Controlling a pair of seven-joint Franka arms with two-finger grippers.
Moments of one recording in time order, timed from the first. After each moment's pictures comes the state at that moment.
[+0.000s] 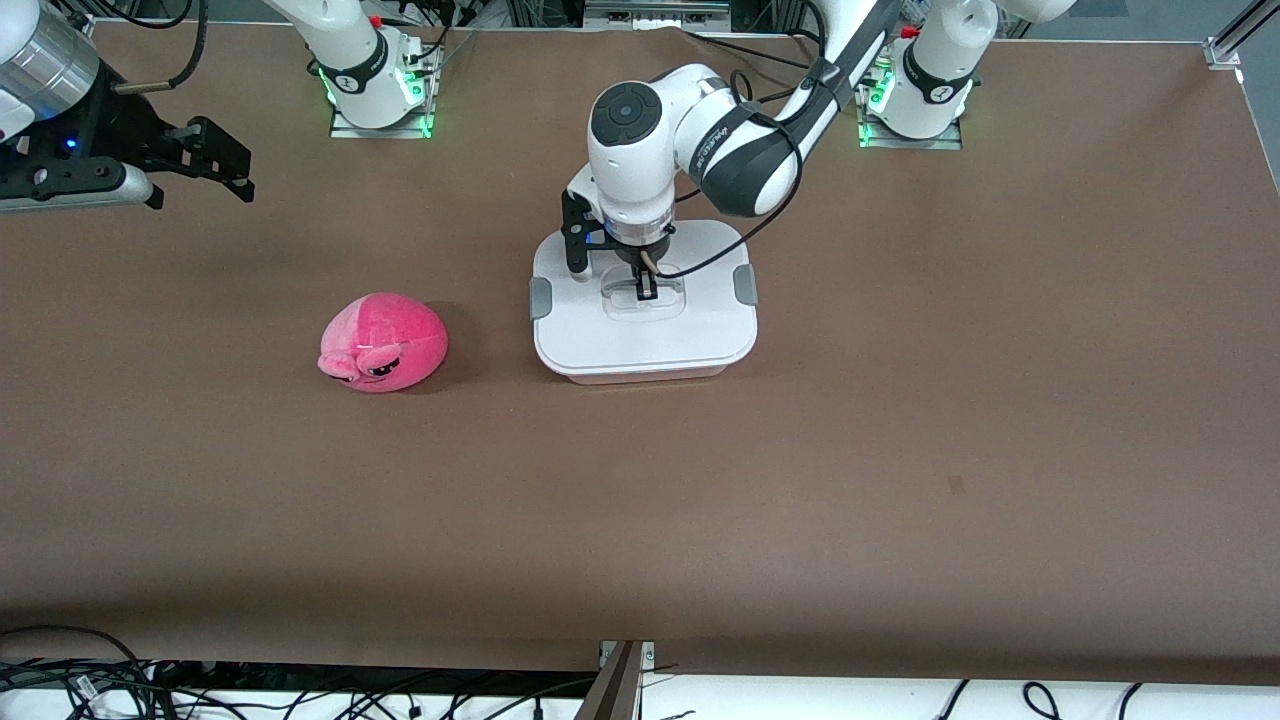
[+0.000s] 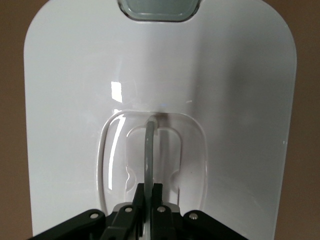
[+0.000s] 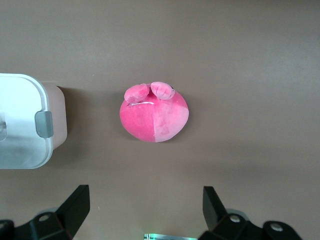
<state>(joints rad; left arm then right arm) -0.79 0.53 -0.06 -1.52 0.09 2.05 0.54 0.14 -0.06 0.02 -1.59 0.02 1.51 0.08</state>
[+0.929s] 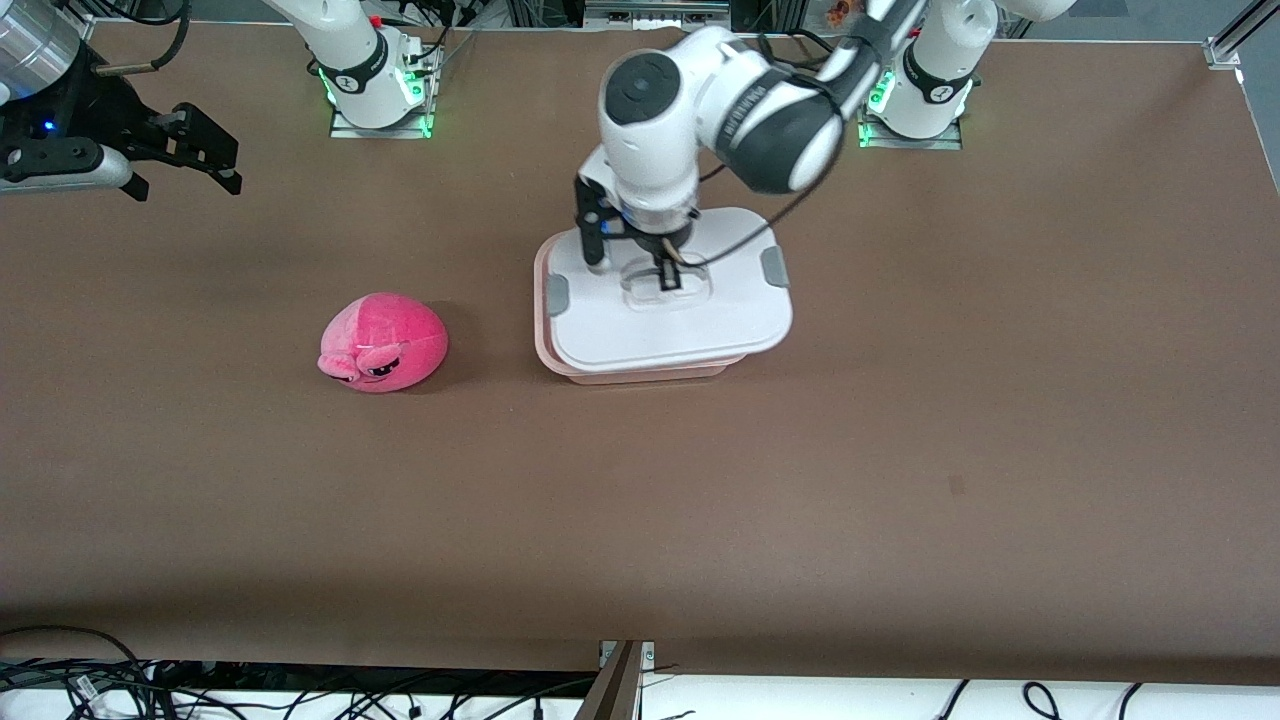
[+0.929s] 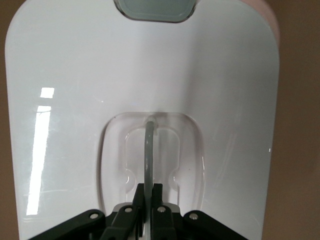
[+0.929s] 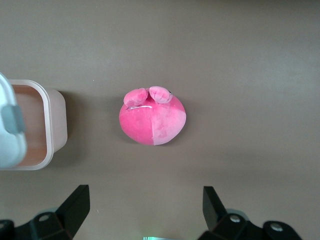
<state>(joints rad) -0.71 0.48 -0.05 -1.43 0.06 1.83 0.61 0.14 -0.08 0.02 -1.58 0.01 1.51 0.08</state>
